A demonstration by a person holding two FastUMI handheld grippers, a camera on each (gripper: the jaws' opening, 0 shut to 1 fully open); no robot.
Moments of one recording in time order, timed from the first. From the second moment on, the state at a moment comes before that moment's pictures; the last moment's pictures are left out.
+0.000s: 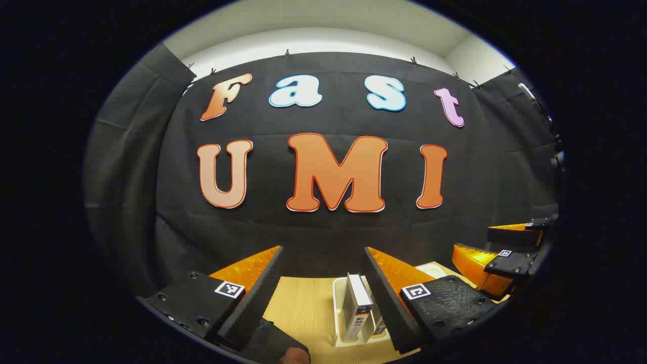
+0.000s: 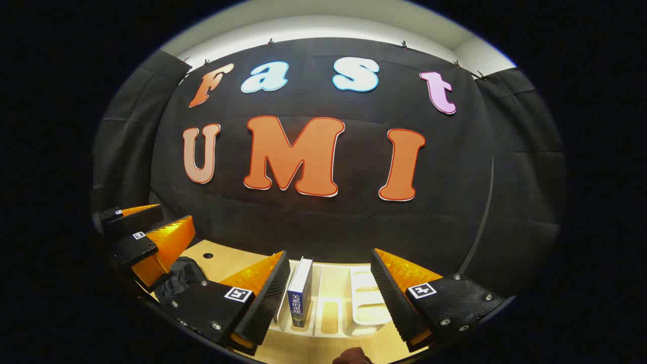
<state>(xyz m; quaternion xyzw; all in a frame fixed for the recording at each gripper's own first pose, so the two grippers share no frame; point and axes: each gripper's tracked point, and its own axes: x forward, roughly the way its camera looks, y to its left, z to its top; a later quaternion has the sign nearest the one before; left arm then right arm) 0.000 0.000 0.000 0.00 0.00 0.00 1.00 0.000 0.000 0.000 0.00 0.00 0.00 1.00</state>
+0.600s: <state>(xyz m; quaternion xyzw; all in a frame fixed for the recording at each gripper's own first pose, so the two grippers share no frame) -0.006 0.013 -0.002 -0.01 0.00 0.03 1.00 0.002 -0.001 0.000 0.00 -0.01 0.01 1.00</state>
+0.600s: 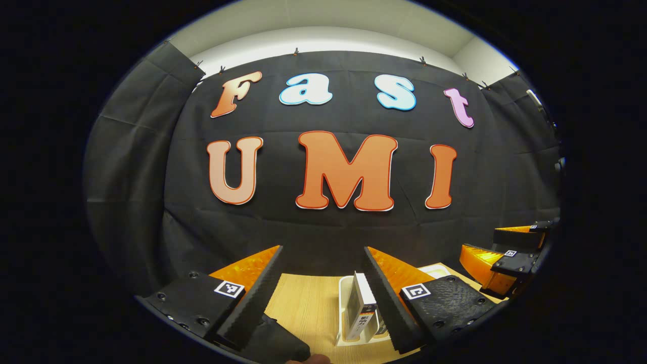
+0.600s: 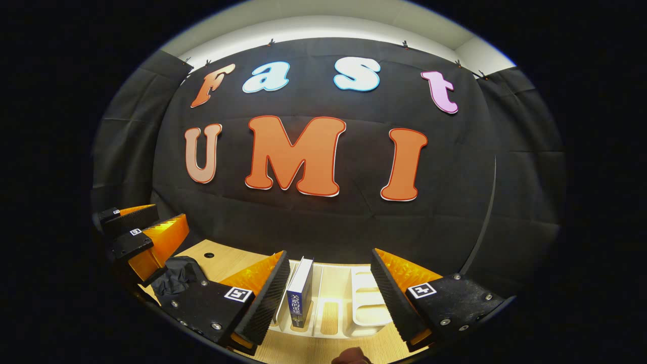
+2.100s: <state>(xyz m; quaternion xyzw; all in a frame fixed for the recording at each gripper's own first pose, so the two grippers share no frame) -0.052 0.041 -0.143 0.32 0.10 0.07 0.94 0.026 -0.034 -0.047 -0.02 0.02 0.02 1.00</state>
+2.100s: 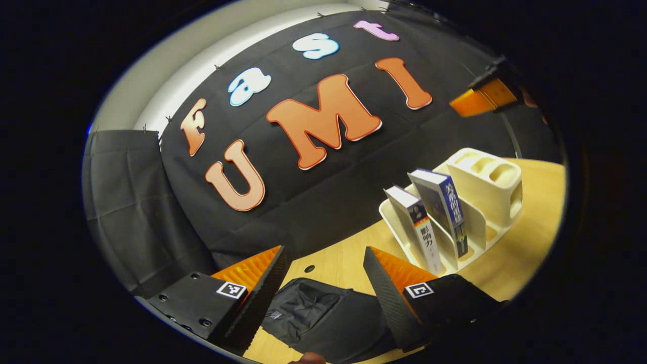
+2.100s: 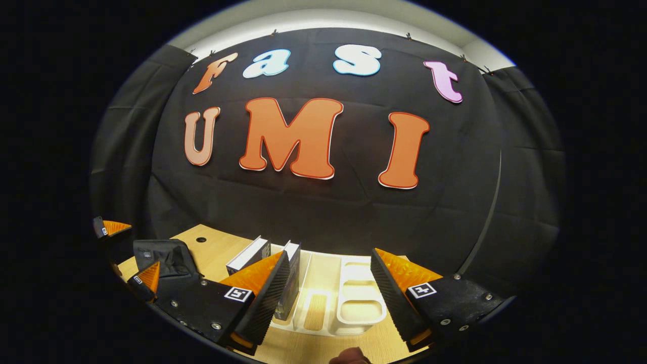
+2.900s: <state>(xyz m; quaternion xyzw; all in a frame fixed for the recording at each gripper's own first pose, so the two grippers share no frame) -0.104 0.066 -0.315 0.46 0.25 0.02 0.85 0.032 -0.053 -0.094 -0.02 0.06 0.01 1.00</state>
